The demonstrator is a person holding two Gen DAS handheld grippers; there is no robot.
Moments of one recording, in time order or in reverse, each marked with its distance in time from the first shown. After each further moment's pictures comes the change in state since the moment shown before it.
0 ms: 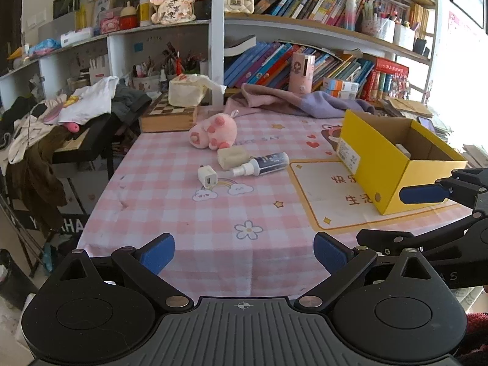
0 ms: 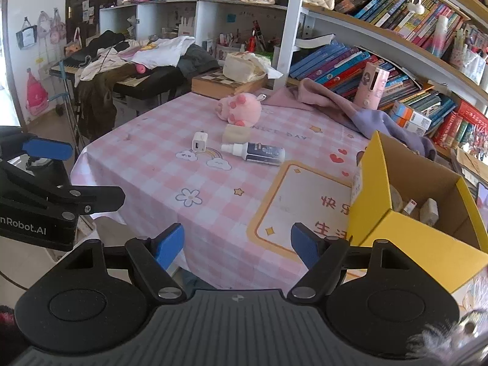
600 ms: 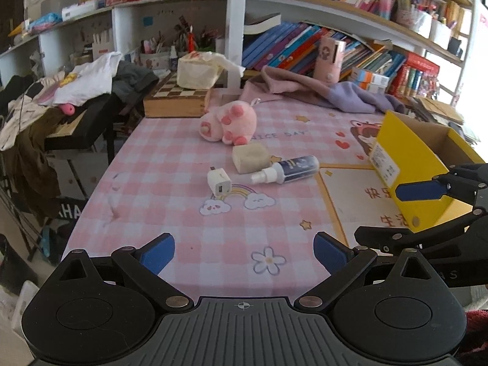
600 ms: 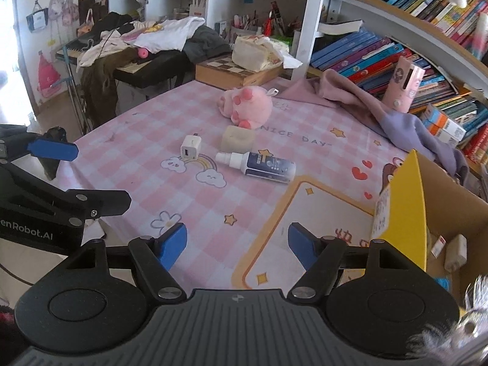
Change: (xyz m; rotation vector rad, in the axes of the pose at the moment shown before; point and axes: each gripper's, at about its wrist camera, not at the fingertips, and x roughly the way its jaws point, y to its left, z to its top) left arm 0.077 0.020 0.038 -0.069 0.083 0.040; right arm 0.086 -0.034 0.052 -0.055 0.072 0.084
